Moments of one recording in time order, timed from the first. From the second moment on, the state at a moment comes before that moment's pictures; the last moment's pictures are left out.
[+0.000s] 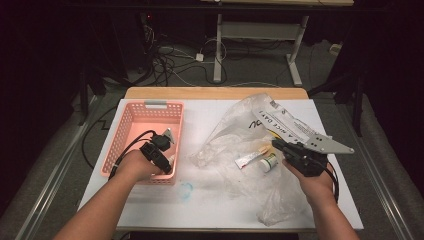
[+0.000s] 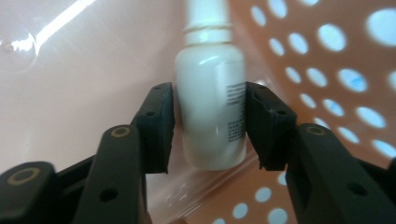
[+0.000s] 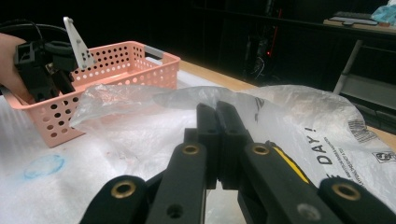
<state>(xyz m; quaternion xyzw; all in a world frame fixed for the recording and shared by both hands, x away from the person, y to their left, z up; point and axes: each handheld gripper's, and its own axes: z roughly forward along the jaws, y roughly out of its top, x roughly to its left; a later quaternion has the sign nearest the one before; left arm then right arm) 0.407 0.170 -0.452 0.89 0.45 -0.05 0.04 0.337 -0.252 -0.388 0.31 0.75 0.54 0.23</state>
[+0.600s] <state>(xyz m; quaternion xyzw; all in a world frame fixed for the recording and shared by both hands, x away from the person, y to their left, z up) 0.401 0.177 -0.441 0.88 0.46 -0.03 0.10 0.337 -0.253 -0.388 0.31 0.75 0.54 0.23</state>
